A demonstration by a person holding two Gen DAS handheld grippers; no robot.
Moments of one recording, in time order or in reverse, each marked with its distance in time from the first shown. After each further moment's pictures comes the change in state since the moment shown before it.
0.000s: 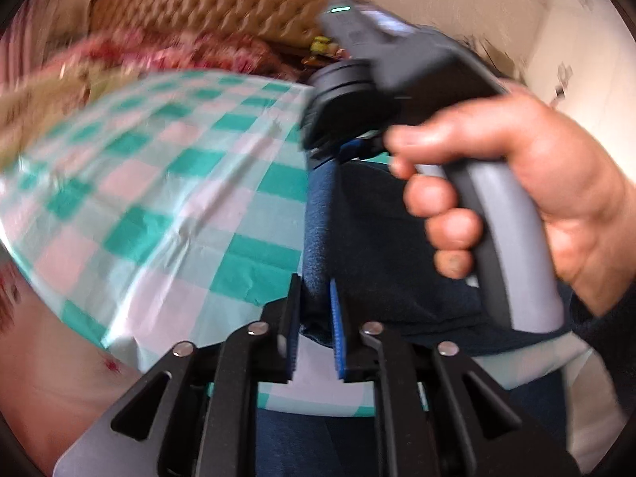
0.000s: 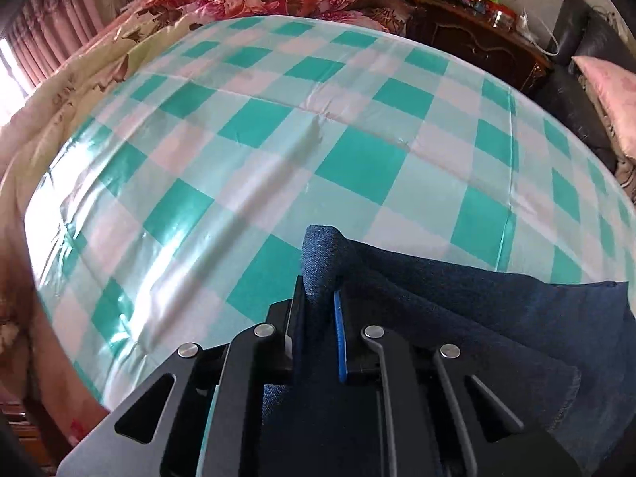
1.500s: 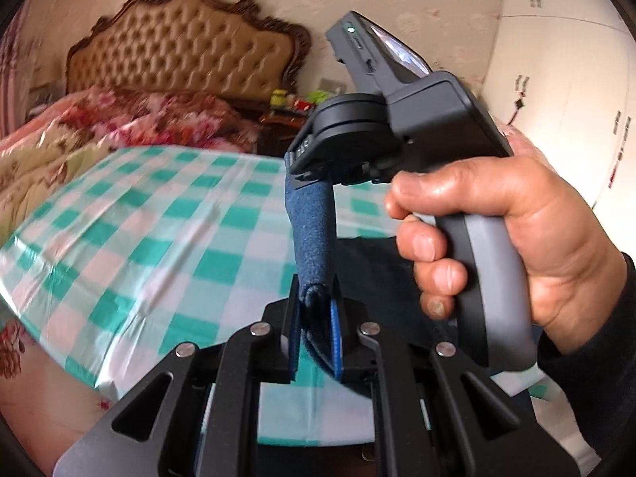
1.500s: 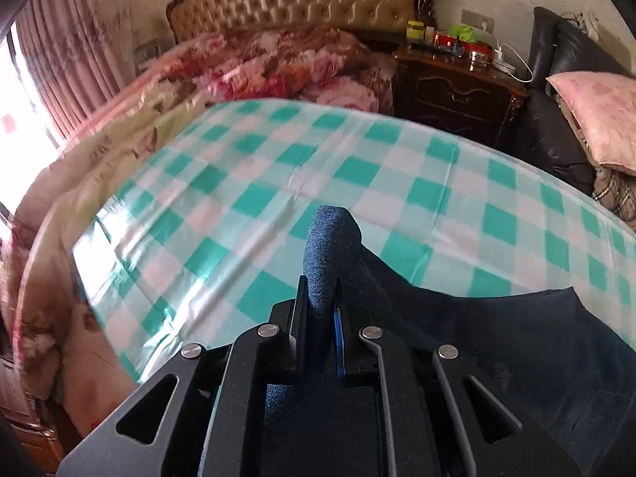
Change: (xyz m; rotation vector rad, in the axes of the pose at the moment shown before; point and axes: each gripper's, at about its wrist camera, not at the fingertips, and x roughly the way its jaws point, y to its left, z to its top) left arm -0.060 -0.105 0.033 0.184 -0.189 -0.035; right arm -0.128 -0.073 -0.015 0.067 -0.241 0.091
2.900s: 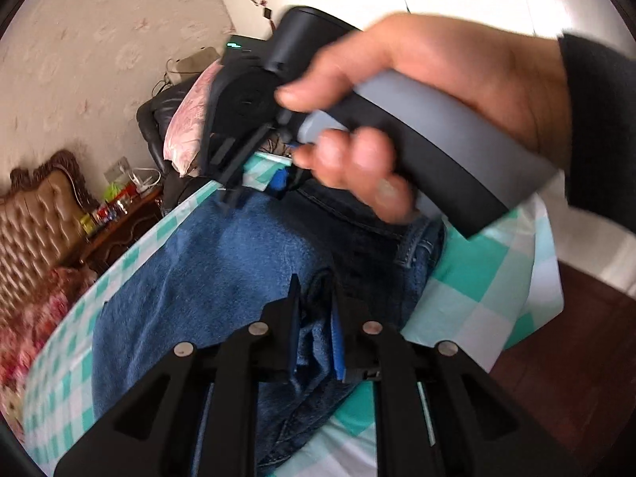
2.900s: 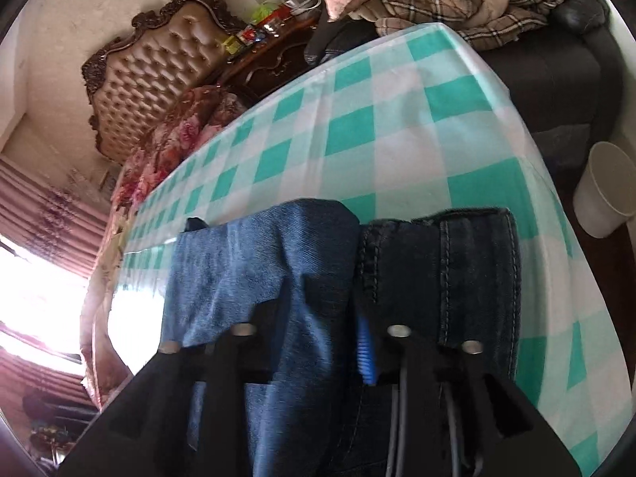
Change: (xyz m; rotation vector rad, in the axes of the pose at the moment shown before) left arm 0.146 -0.463 -0.123 0.834 0.016 -0.230; right arm -0.089 -0.486 -0.172 0.530 0.011 0.175
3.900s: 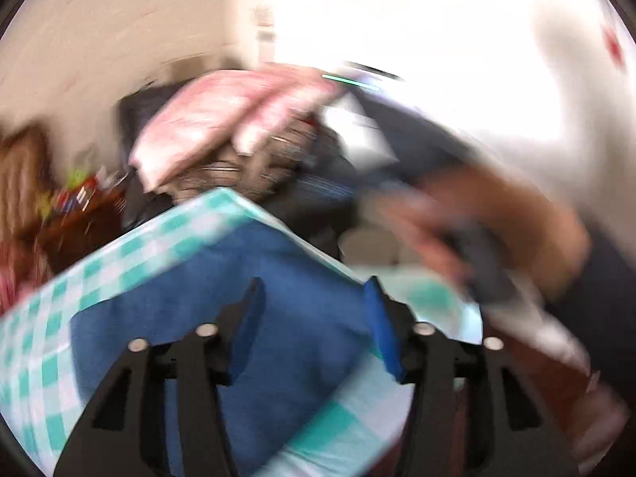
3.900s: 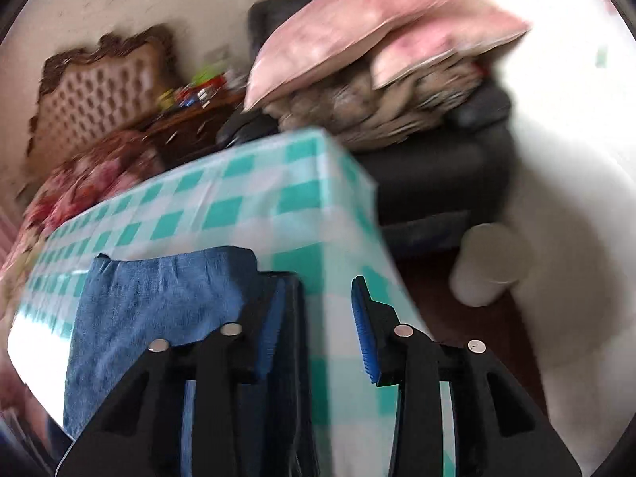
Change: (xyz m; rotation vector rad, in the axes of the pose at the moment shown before) left arm -0.036 0.072 0.049 -0.275 -0.122 -0.221; right arm -0.110 -0.012 -0.049 -0.073 -0.371 -0.483
